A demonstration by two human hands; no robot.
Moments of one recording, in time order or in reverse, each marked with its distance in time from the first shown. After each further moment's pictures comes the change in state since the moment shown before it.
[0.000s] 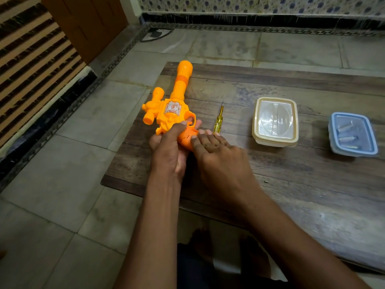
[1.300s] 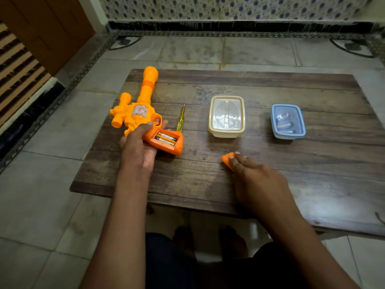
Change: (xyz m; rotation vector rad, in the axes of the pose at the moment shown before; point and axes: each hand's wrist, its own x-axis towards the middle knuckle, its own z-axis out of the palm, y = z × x) left_hand -0.010 -0.002 0.011 -0.002 0.023 -0.023; right_hand -0.119 0.079 -0.061 -0.053 -0.354 0.401
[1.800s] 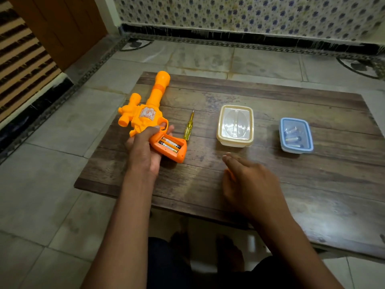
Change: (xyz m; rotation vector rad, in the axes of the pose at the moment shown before) left_hand 0.006 0.002 -0.008 0.033 -0.013 0.013; right_hand 0.021 -0.033 -0.027 0.208 0.083 -0.098
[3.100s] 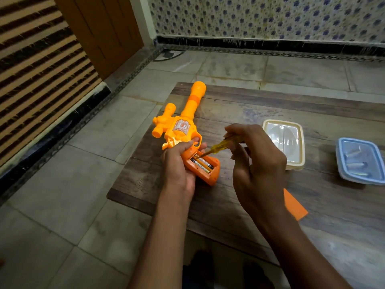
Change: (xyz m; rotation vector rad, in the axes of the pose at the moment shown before) left_hand 0.006 -0.004 0.000 0.044 0.019 -0.006; right_hand 0.081 -0.054 0.026 0.641 0.589 -0.224
